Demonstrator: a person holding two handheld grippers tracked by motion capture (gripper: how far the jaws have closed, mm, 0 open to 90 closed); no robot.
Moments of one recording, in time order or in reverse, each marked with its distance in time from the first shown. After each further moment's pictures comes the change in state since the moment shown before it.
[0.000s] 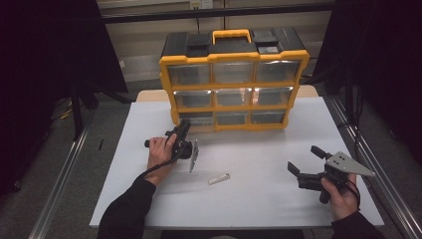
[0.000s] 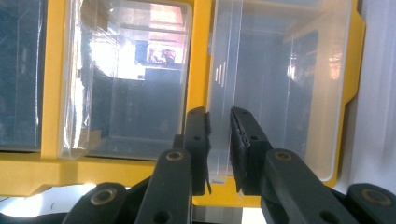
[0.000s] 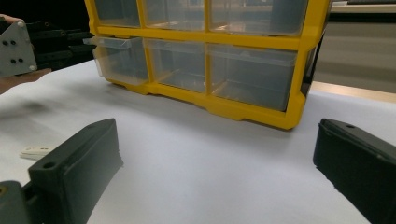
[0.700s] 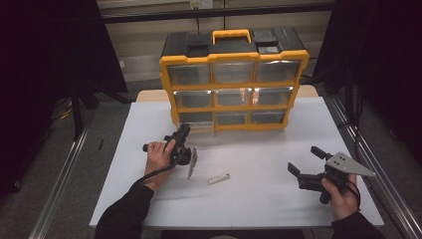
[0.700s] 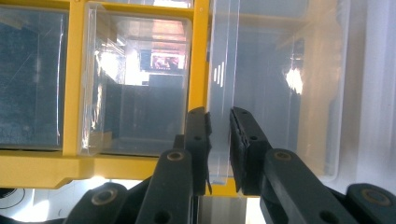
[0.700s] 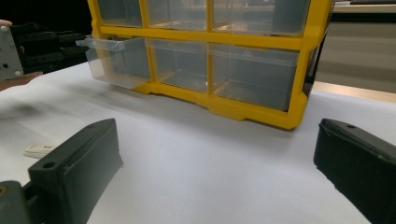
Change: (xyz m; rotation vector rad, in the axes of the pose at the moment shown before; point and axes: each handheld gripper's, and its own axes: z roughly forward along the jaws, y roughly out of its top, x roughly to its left) left arm -0.004 0.002 -0.017 -0.035 0.030 0.011; right arm 0.000 -0.001 -0.001 0.002 0.009 0.000
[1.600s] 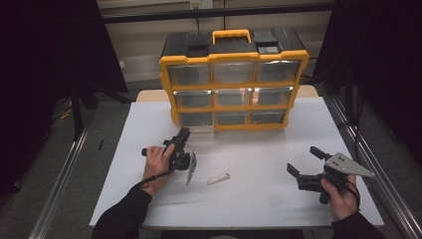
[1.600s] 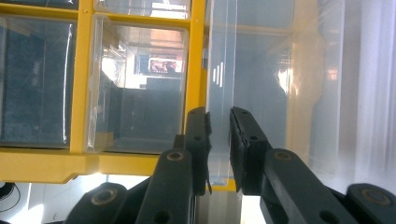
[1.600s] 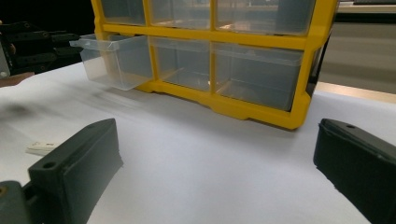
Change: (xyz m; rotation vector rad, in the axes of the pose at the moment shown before) left arm -0.001 0.003 -0.016 -0.014 -0.013 -0.013; right arm 0.002 0.000 0.000 0.004 0.005 -0.015
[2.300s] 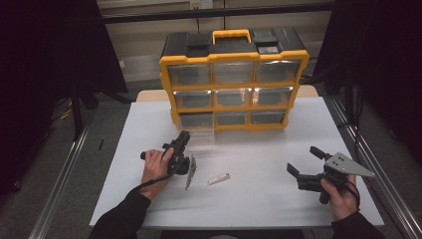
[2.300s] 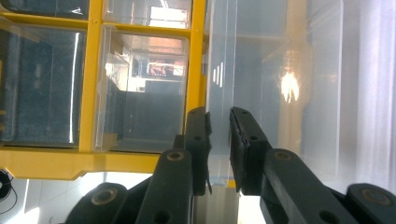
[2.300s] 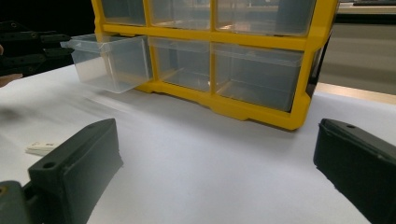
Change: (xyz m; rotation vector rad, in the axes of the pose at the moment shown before) left arm 0.002 0.003 -0.015 -0.002 -0.020 -0.003; right arm 0.000 0.000 0.000 0.000 0.000 0.000
